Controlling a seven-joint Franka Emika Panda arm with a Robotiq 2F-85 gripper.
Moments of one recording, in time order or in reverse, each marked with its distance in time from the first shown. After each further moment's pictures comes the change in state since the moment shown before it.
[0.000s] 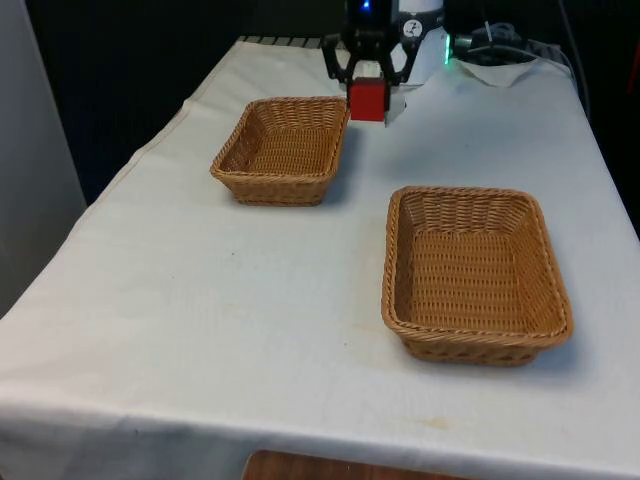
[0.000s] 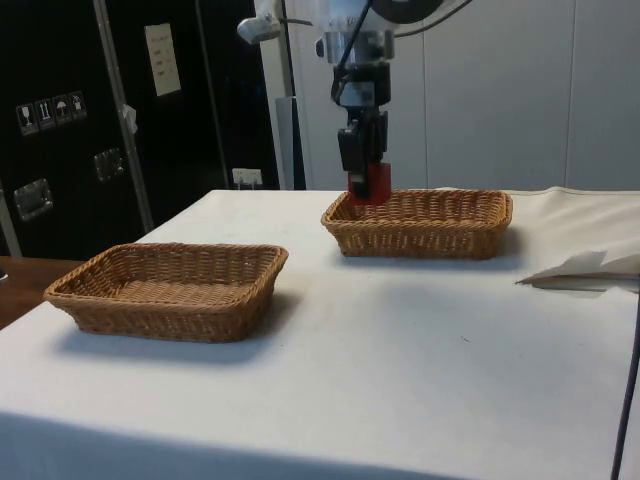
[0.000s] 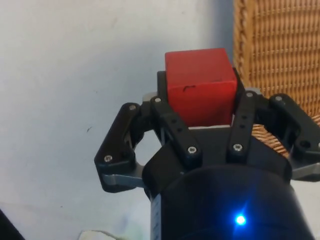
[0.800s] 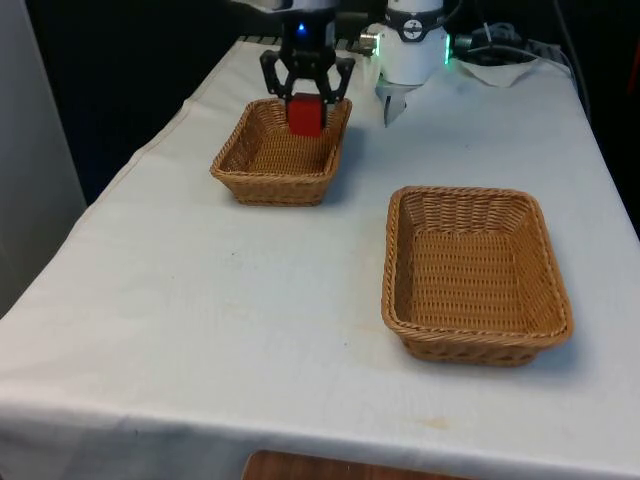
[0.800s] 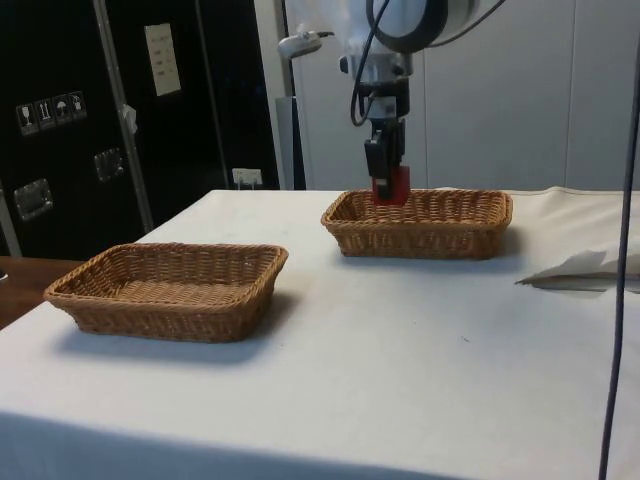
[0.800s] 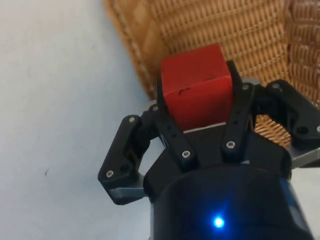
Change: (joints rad) arm -0.007 0.123 -0.176 0.023 0.014 0.087 -0.215
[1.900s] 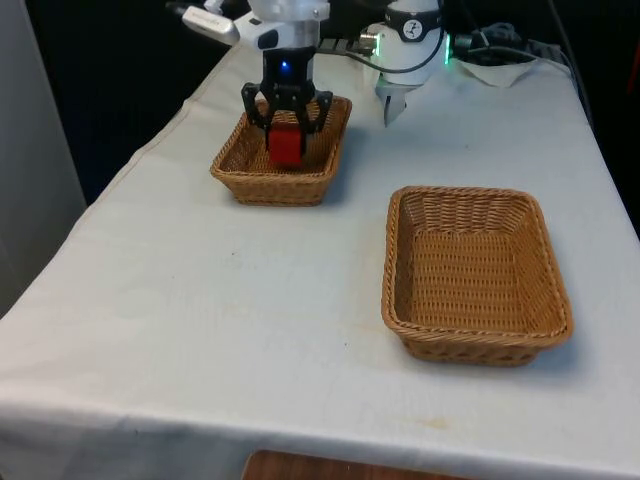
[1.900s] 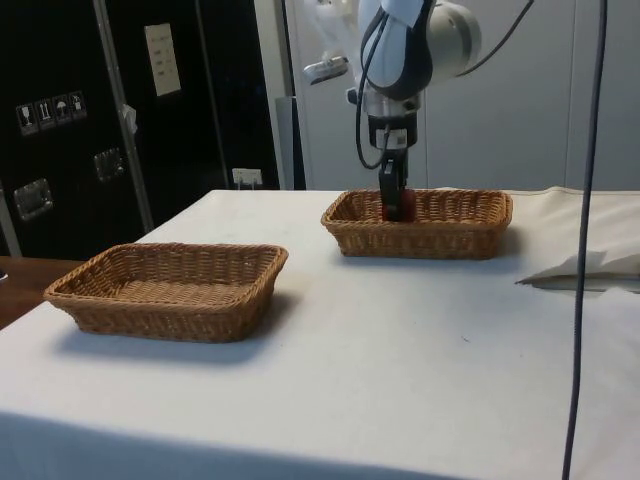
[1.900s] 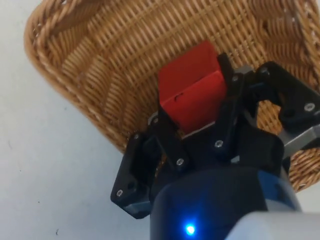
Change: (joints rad) arm -0.005 0.198 -0.020 0.011 0.225 0.170 -0.314
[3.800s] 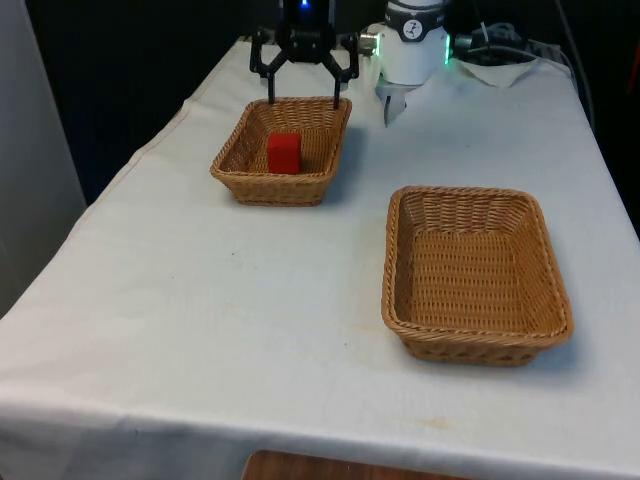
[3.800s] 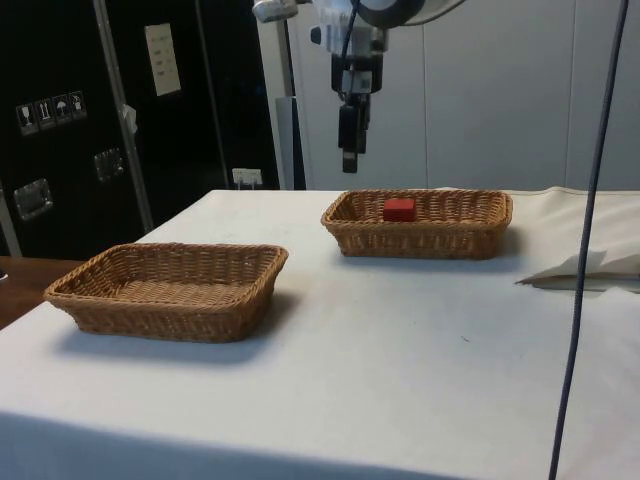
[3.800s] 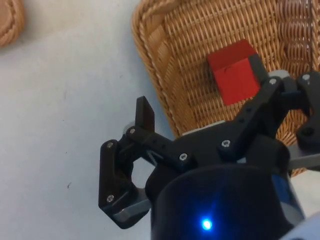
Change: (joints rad) arm 0.015 -0.224 0.046 0.068 -0.217 -0.165 0.183
